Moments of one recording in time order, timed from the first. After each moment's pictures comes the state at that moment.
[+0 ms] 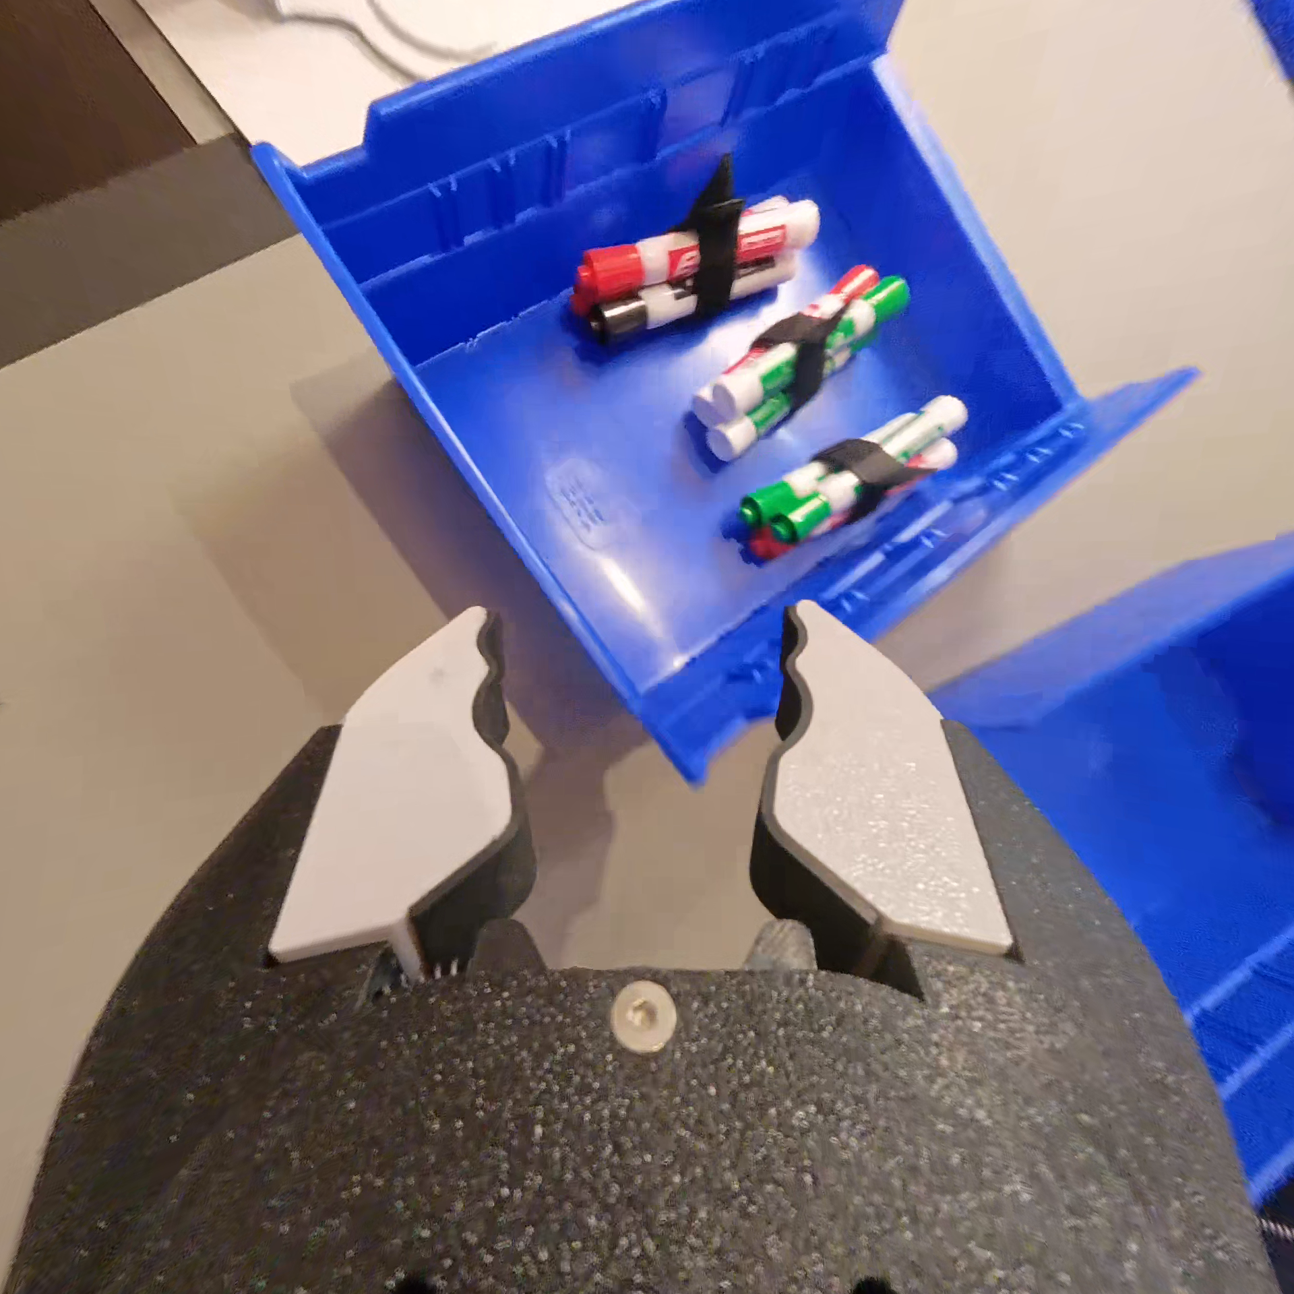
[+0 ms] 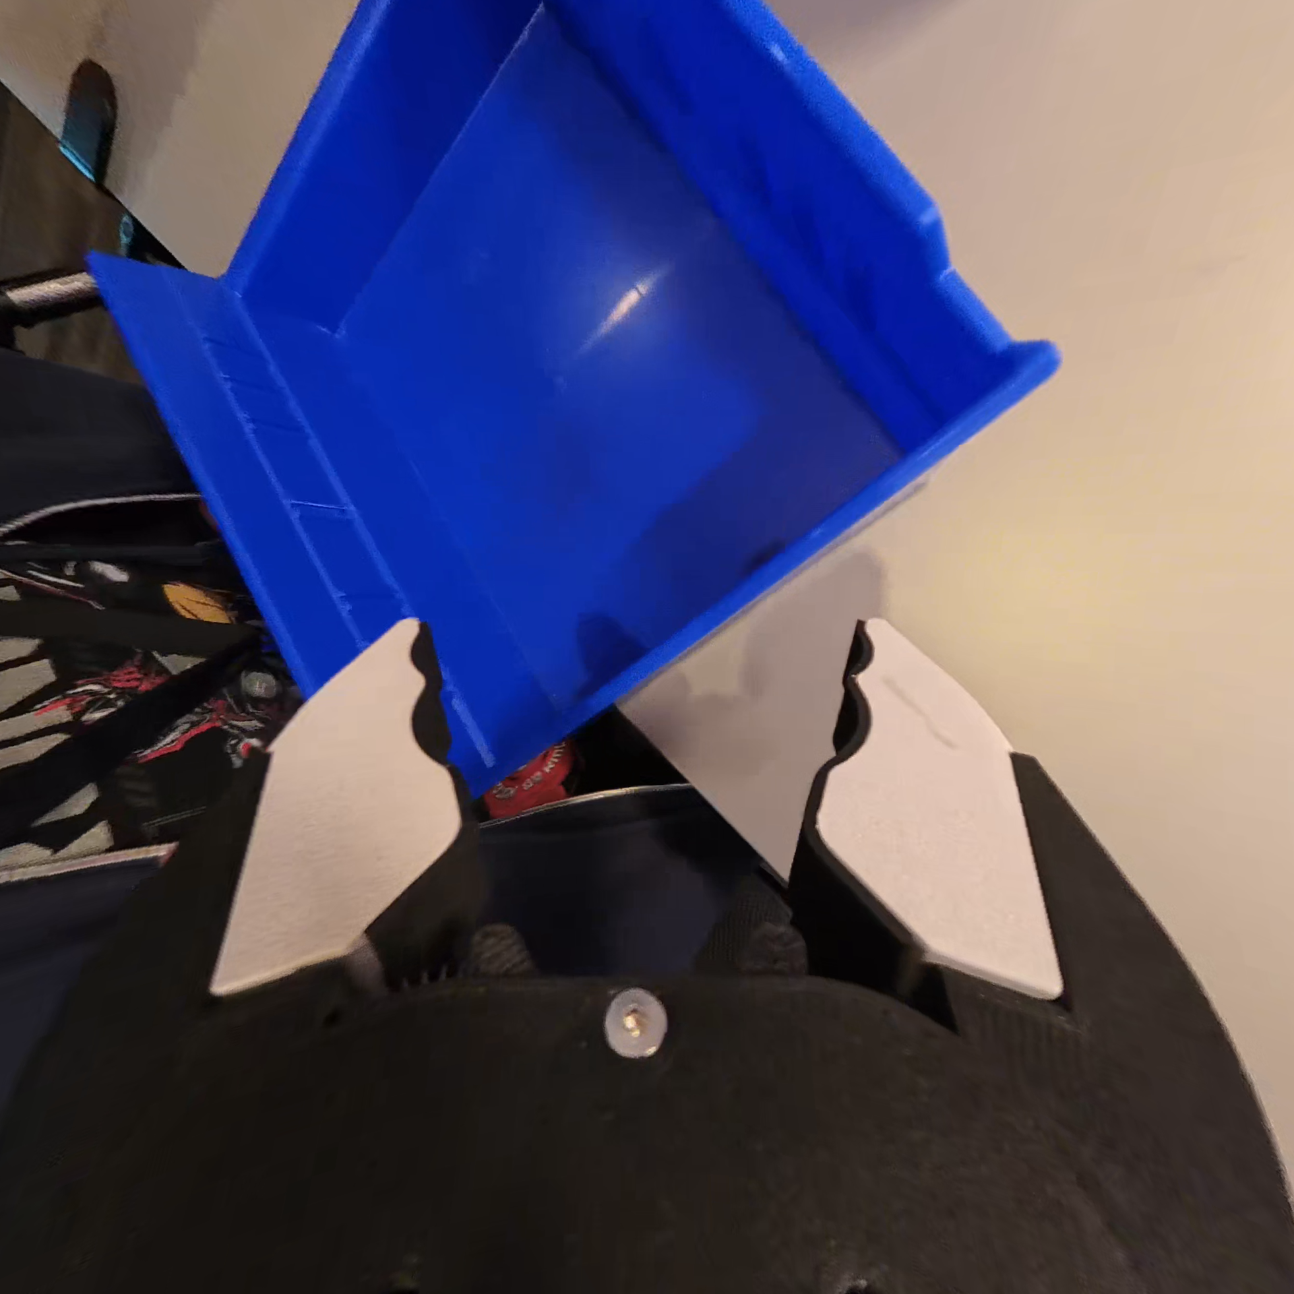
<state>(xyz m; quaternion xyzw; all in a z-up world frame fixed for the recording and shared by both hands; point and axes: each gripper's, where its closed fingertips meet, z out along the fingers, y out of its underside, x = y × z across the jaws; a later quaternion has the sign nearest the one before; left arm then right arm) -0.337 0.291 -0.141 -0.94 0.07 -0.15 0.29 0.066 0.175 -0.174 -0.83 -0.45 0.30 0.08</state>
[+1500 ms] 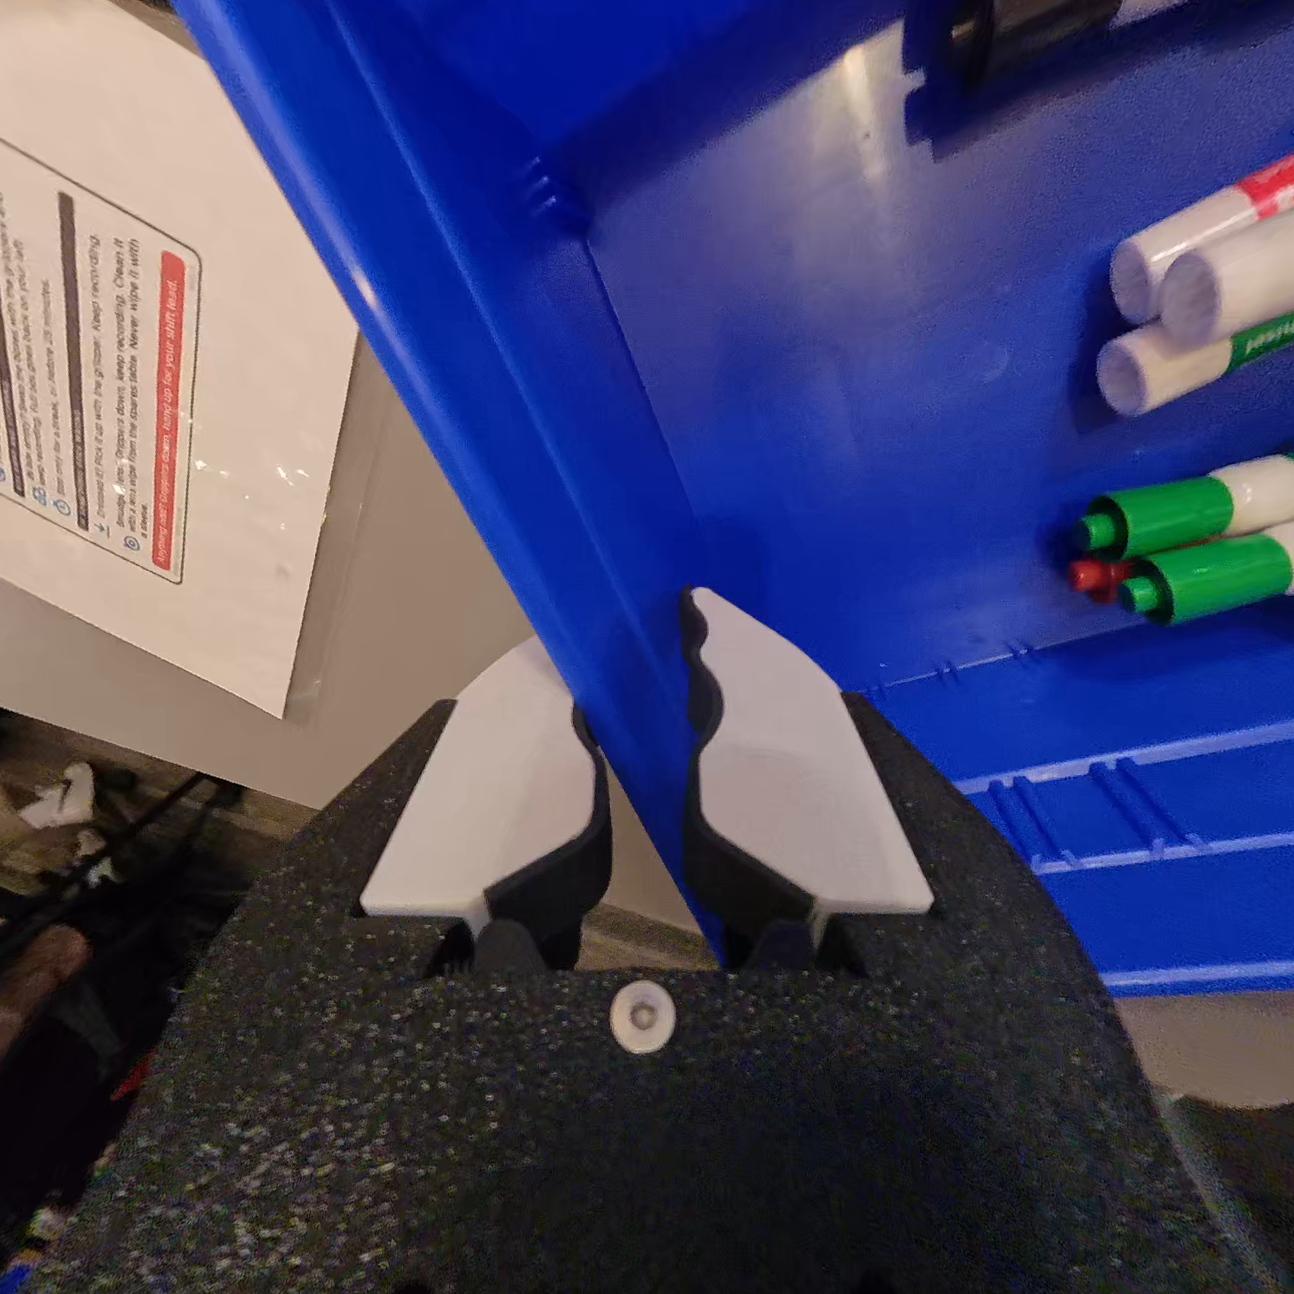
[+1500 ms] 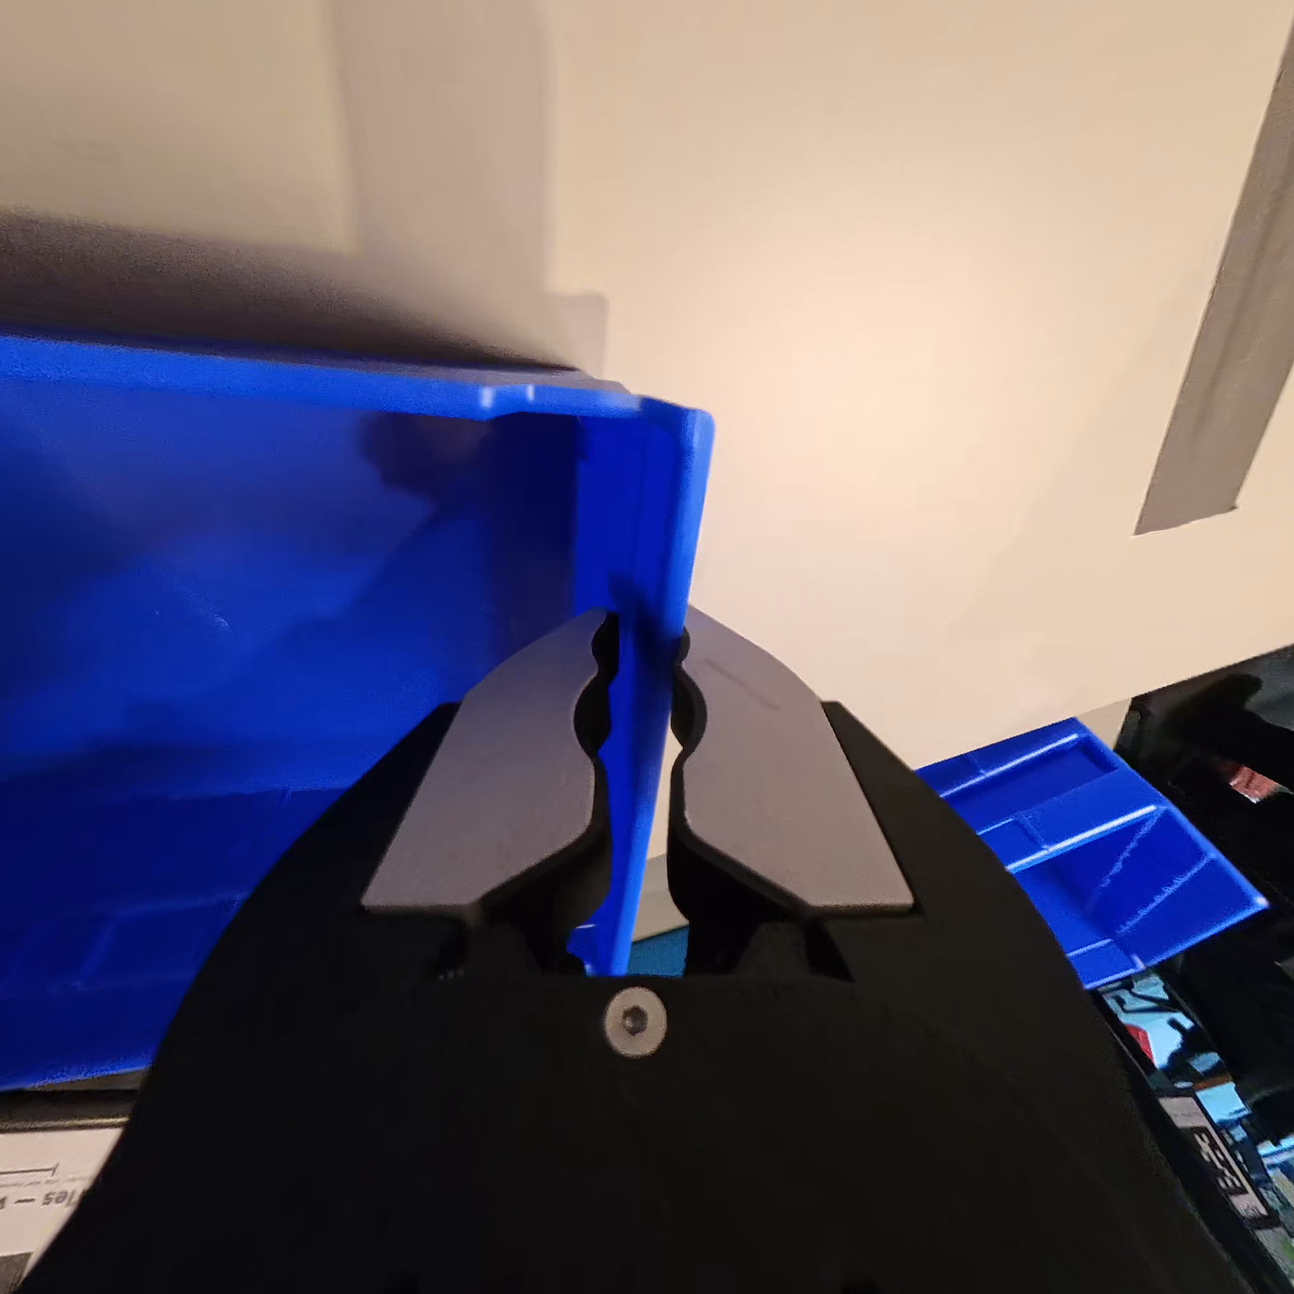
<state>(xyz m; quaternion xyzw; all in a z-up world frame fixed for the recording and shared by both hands) -0.659 0.171 -0.214 -0.90 0.43 0.06 0.07 0.078 0.475 -0.190 -0.66 -0.75 -0.08 0.05</state>
